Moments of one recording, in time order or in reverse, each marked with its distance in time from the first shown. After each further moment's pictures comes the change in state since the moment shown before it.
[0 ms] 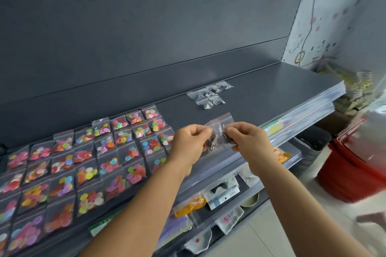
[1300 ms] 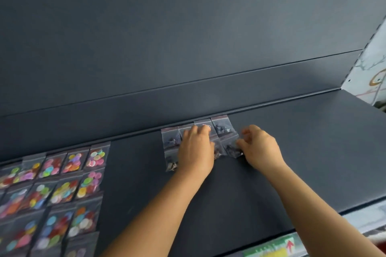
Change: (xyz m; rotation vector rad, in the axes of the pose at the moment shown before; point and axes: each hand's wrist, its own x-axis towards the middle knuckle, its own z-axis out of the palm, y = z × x) left_hand 0.256 0.010 0.149 0.990 0.335 0.166; right_hand 0.338 0.038 -0.058 -0.717 -0.252 -0.132
